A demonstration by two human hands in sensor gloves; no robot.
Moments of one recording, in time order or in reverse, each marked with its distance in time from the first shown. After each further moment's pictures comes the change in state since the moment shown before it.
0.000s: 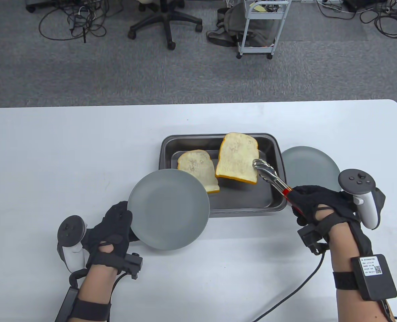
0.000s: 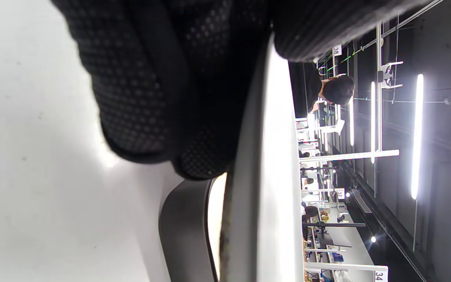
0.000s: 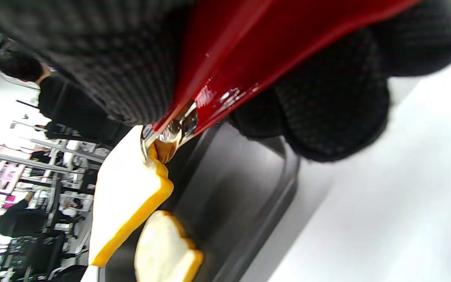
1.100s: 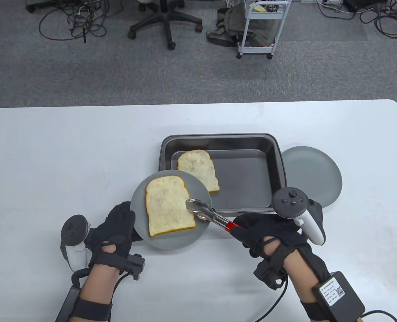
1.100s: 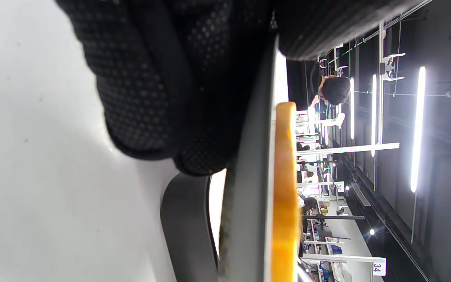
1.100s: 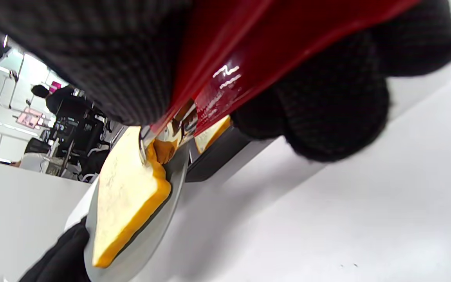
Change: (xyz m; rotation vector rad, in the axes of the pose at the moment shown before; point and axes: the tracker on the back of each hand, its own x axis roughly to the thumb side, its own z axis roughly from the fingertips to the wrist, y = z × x) left_hand 0.000 -0.006 -0.001 -0.031 0.000 0.001; right_hand 0.044 0.119 0.055 0.261 -0.186 0.266
